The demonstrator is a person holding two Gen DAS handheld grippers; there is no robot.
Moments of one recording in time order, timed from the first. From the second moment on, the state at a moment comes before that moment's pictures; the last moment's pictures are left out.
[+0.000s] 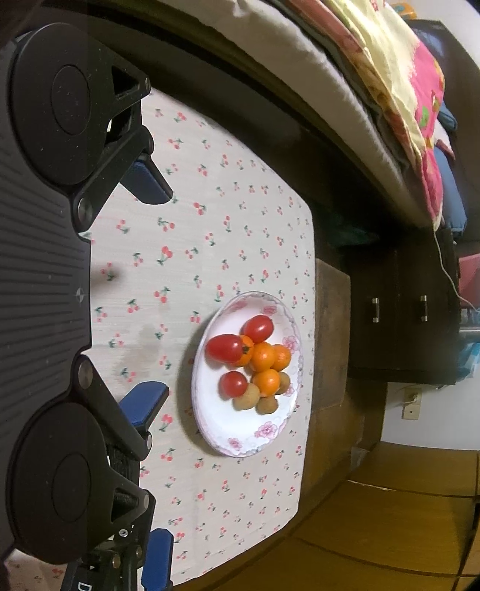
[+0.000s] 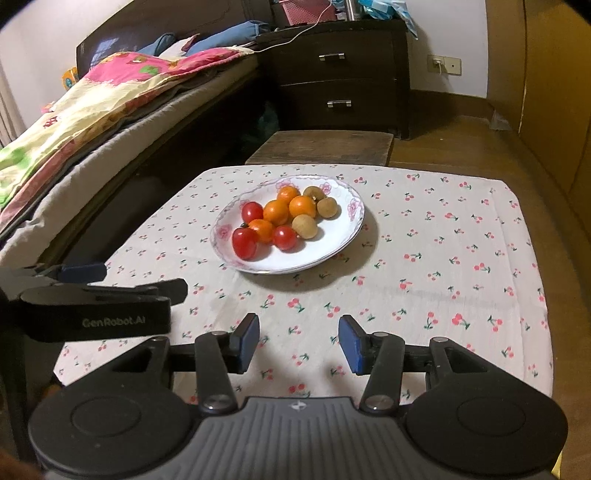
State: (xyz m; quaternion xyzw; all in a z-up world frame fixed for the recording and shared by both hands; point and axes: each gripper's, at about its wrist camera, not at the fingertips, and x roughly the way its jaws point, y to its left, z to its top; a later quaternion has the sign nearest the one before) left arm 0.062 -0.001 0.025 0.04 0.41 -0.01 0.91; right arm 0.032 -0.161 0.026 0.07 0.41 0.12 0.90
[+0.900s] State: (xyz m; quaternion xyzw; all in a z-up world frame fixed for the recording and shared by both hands) left arm -0.002 0.000 0.006 0.06 0.45 -0.02 0.89; right arm -0.029 -0.150 0.012 0.06 0.44 0.10 0.89
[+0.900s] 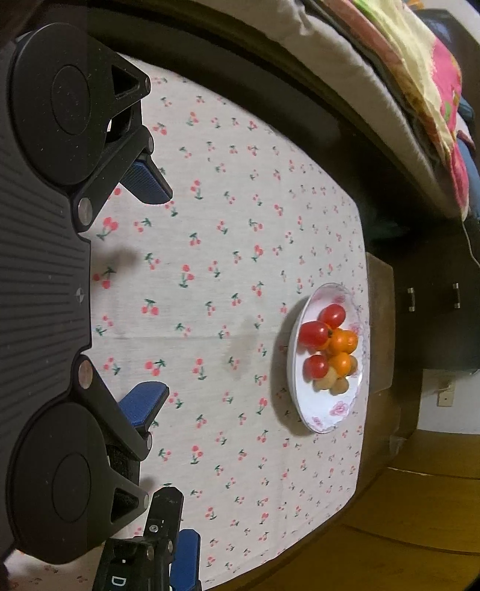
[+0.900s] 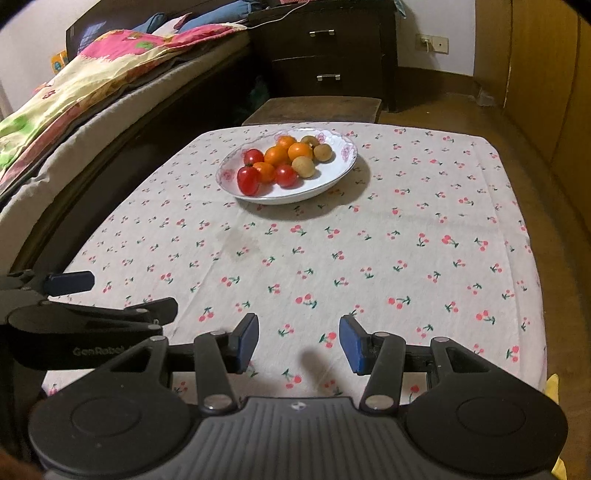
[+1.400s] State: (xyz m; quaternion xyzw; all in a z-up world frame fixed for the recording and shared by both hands) left arm -0.012 -0.002 0.002 0.07 0.45 -0.02 0.89; right arm -0.041 -0.142 0.008 0.05 0.45 0.10 0.88
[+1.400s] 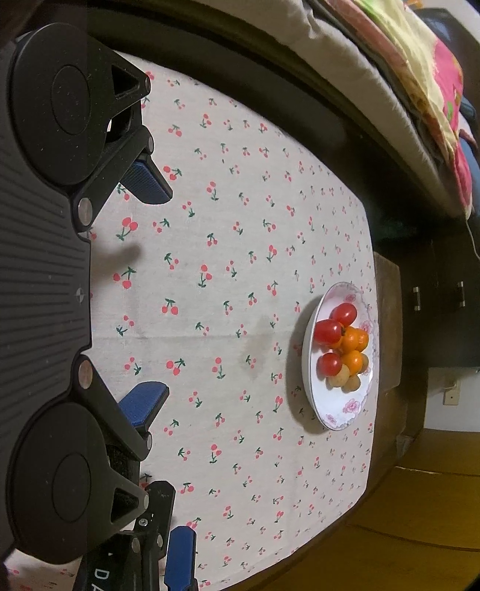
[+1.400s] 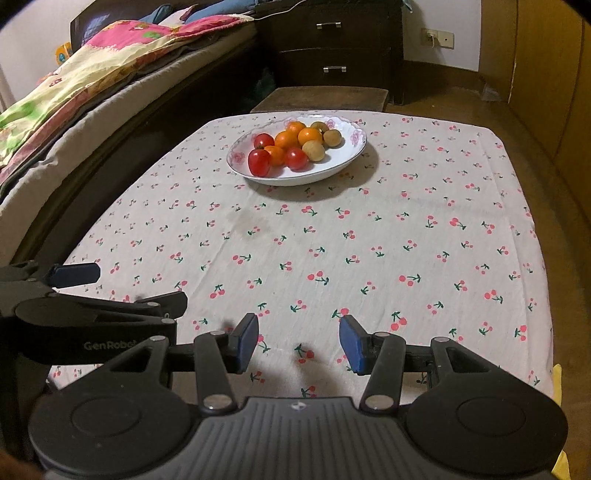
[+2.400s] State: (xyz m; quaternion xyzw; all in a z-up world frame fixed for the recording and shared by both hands) left arm -0.020 -0.002 0.001 0.08 0.45 -0.02 0.89; right arm -0.044 -0.141 0.005 0.05 0.46 0.10 0.88
